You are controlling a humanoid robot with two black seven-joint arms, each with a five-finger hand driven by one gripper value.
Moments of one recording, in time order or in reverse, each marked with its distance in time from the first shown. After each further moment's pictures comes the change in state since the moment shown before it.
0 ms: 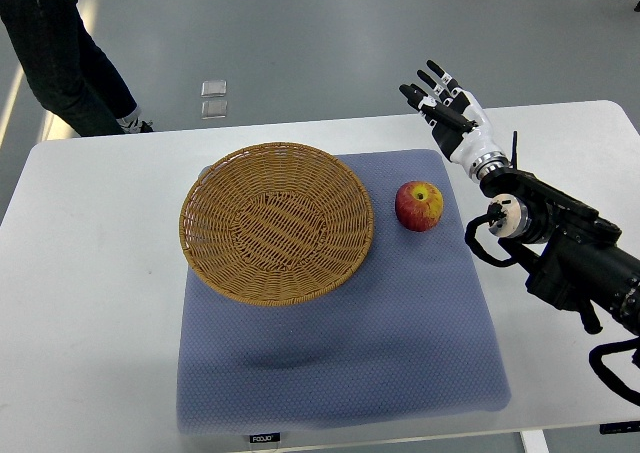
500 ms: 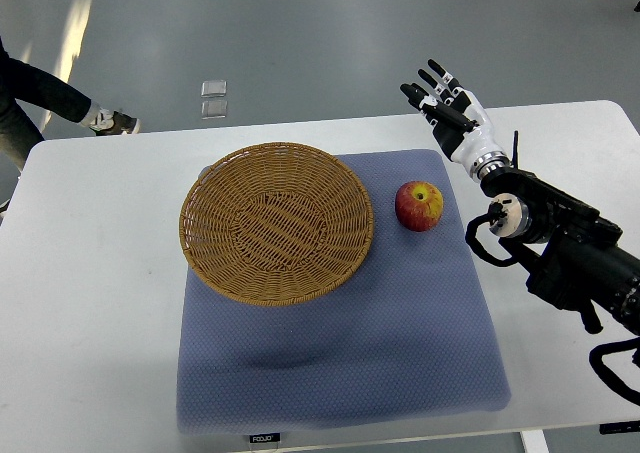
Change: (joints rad) left arm -0.001 0.000 0.003 0.003 0.000 0.000 0.006; right arm 0.000 -0.002 0.003 0.000 0.000 0.000 0.000
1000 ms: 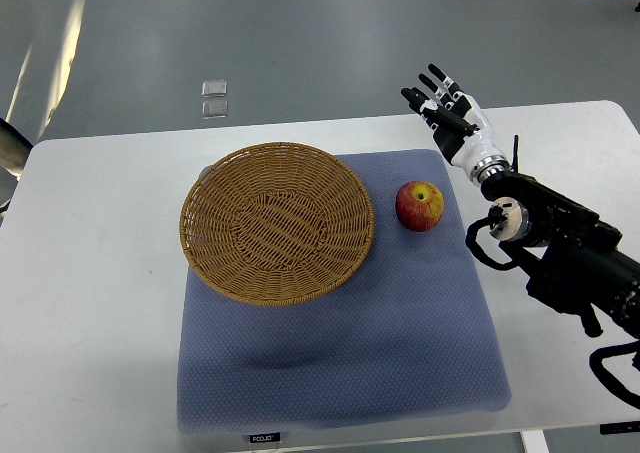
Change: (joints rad) left arm 0.000 0.000 0.001 -0.005 0.002 -0.002 0.002; right arm -0.013 0.002 0.001 -0.002 0.001 0.000 0.000
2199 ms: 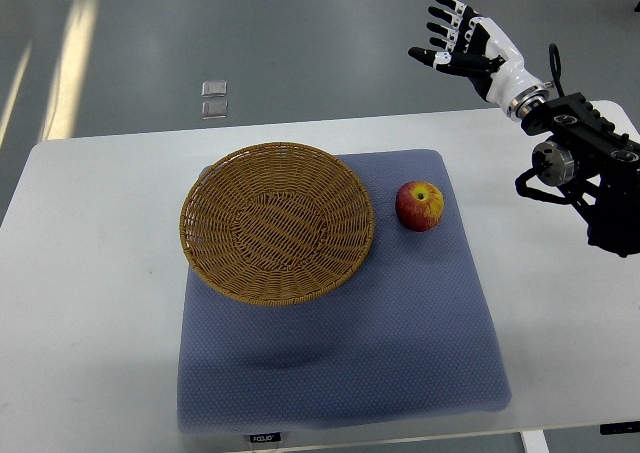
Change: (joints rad) left arm 0.038 0.000 -0.001 0.000 0.000 0.000 0.000; right arm 0.158 -0.174 -0.081 0.067 -0.427 -0.002 0.000
